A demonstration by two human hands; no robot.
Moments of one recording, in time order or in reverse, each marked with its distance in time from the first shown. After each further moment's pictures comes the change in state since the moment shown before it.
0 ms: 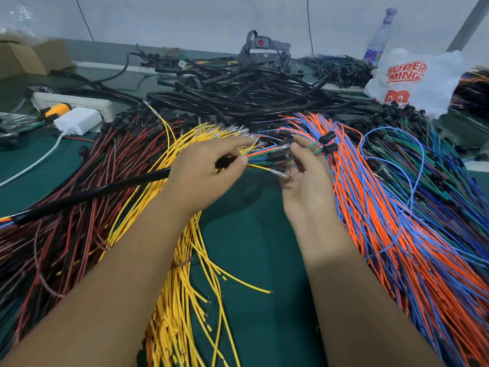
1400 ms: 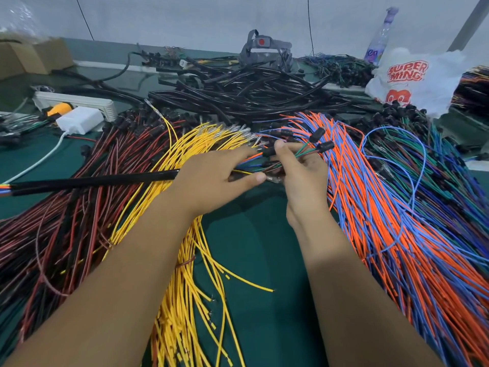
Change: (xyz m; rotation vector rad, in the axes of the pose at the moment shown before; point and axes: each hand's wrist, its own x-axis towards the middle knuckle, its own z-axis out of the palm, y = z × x) left_hand 0.002 -0.002 0.002 0.317 -0.264 0.011; right_hand -0.001 0.010 0.000 -0.475 -0.053 -0.200
